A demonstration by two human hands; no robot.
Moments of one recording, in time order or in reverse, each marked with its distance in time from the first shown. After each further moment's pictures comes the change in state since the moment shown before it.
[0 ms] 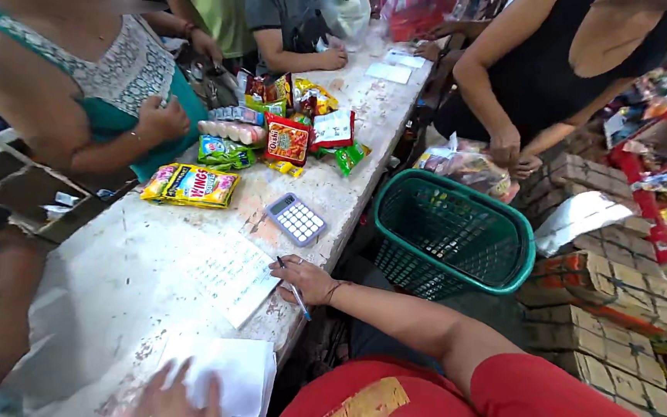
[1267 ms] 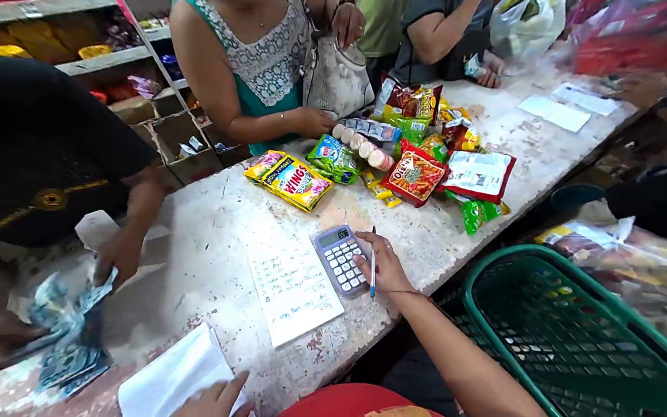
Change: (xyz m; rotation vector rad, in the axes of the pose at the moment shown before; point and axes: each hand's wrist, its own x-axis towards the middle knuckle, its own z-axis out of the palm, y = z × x) left_hand 0.041 0.057 -0.052 0.089 -0.717 -0.113; right_hand 0.079 0.078 -0.053 0.096 -0.069 0.446
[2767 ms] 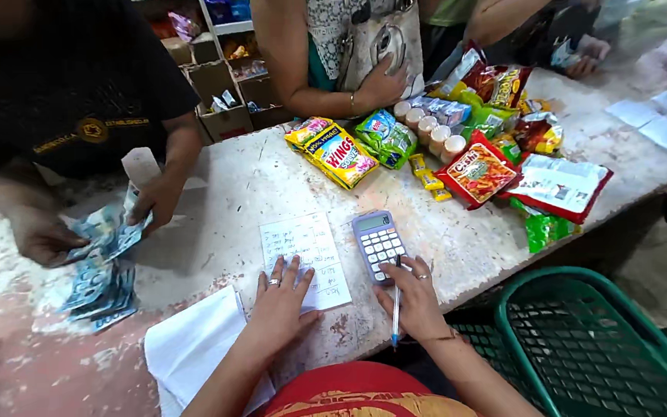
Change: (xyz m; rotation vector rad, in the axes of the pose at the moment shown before) left_hand 0.129 0.005 0.021 0.080 0.139 0.036; right_hand -0.055 -0.027 0.020 -0.279 0.034 -0.289
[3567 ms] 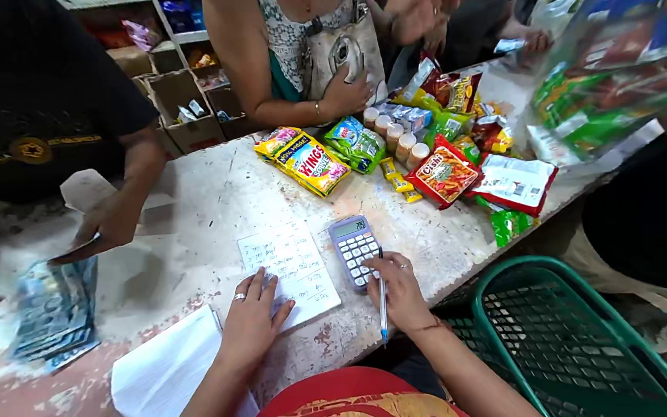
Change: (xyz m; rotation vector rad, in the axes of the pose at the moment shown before) left_hand 0.005 -0.025 0.031 -0.083 0.442 0.052; right_hand 0.018 0.005 -0.009 0.023 -0.018 0.062
